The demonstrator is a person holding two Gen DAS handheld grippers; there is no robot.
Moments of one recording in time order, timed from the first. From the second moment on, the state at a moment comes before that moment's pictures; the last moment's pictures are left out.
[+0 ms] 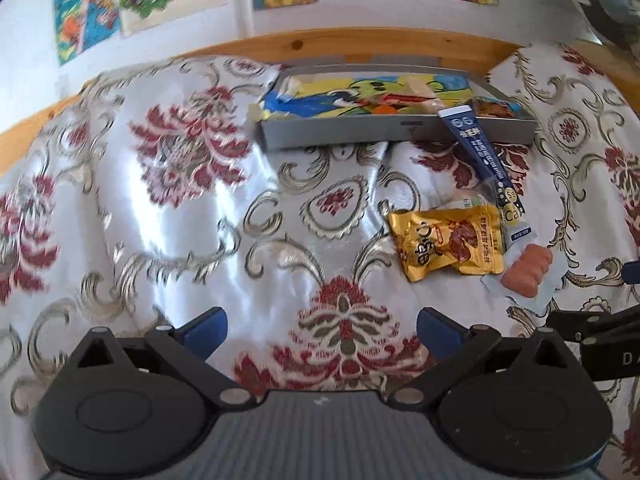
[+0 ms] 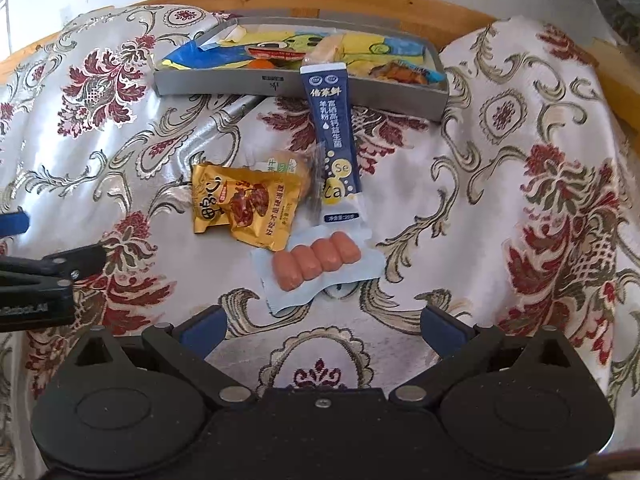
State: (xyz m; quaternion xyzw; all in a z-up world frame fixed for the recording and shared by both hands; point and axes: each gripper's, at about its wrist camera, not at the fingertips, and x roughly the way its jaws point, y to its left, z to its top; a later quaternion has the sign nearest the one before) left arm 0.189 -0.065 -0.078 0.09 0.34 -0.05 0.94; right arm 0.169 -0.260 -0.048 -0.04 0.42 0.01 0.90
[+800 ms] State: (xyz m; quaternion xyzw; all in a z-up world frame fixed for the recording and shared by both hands) left arm 0.233 -0.110 -0.093 0.30 0.29 -0.22 0.88; right arm 0.220 -0.294 -0.052 -0.08 0.43 0.14 0.89
